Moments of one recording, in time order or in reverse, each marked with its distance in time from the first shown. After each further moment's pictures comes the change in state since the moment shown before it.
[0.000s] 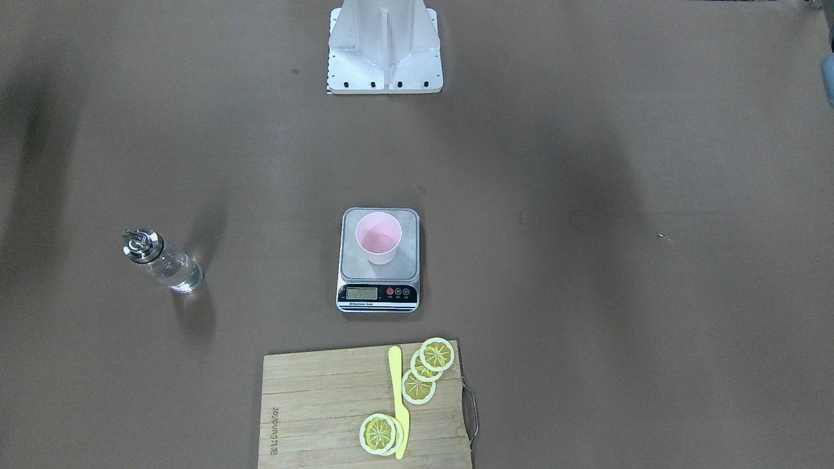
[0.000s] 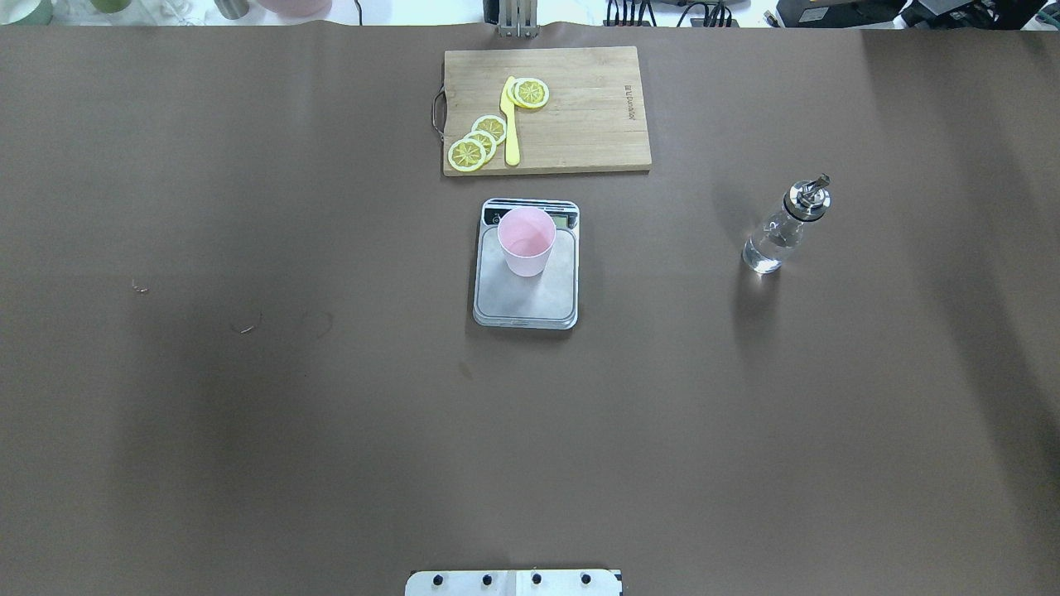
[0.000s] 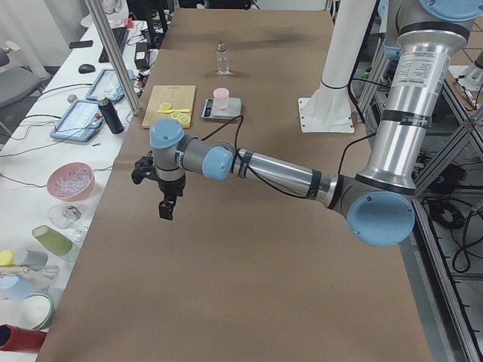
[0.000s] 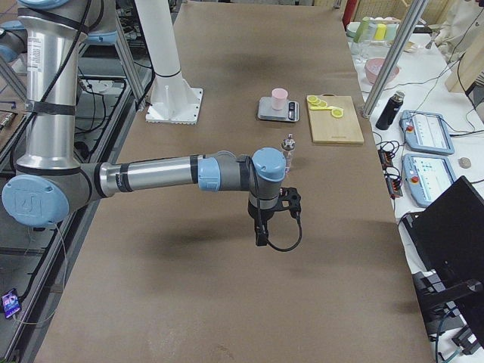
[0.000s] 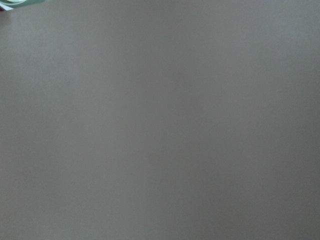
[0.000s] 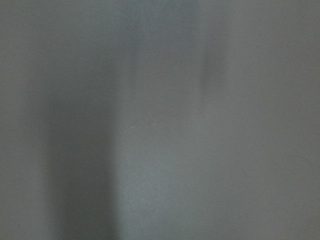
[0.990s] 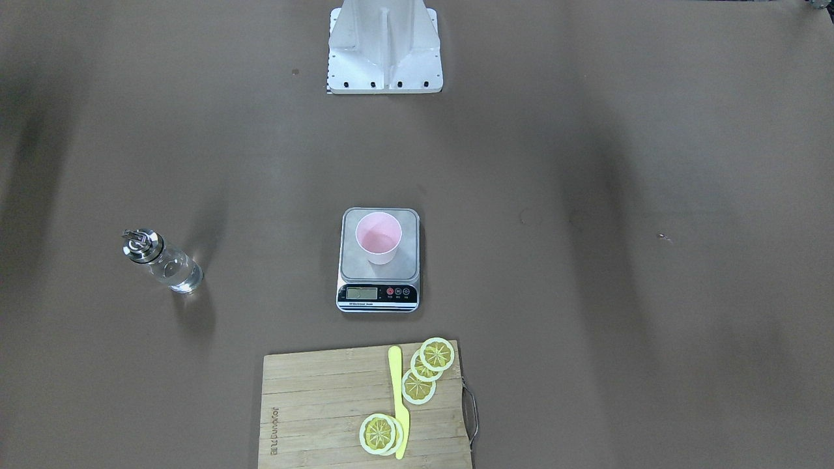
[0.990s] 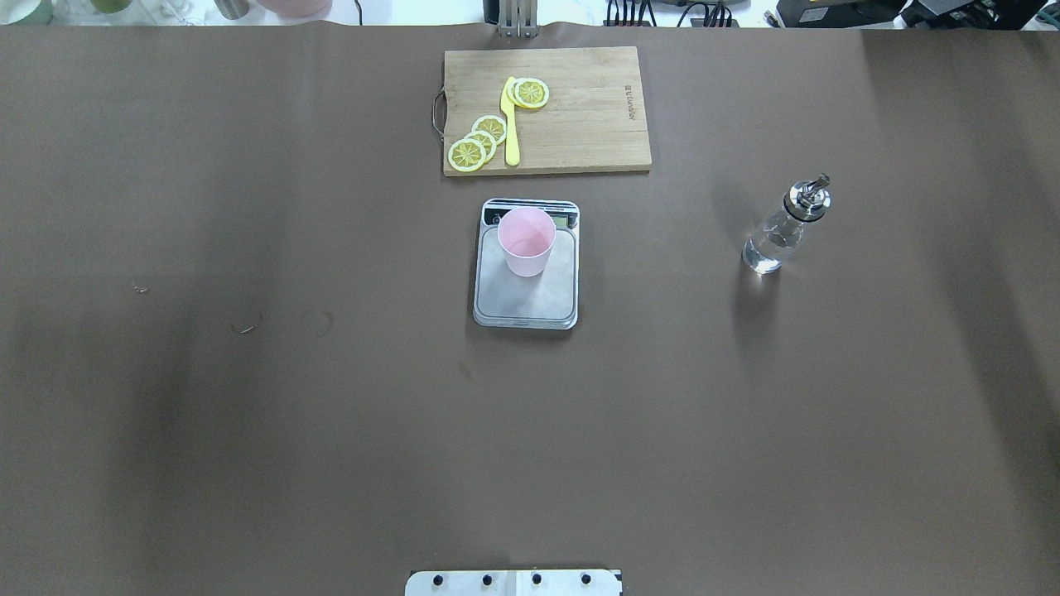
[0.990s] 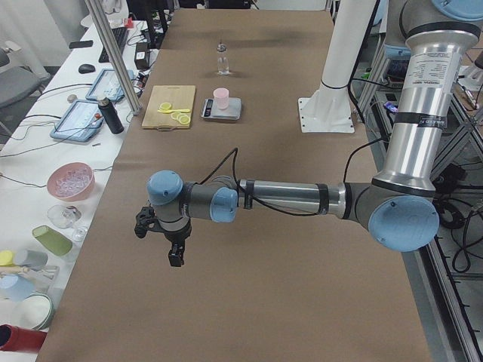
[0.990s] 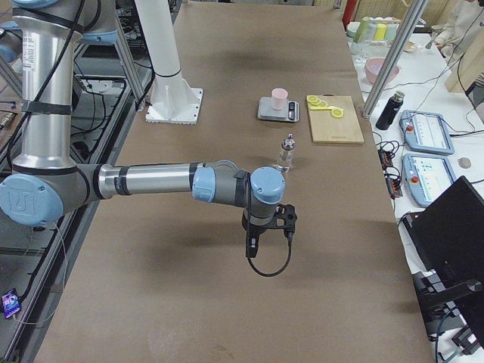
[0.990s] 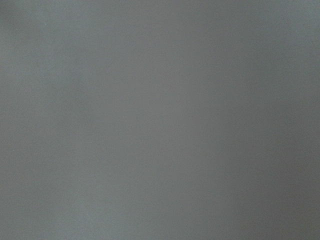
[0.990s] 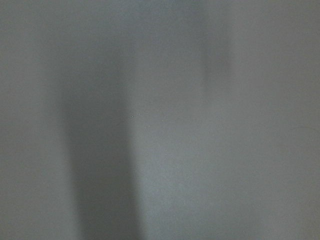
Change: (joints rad) left arm -0.082 0.025 0.173 -0.016 -0.048 0.034; right arm 0.060 0.019 -0.012 -0.078 0.081 0.002
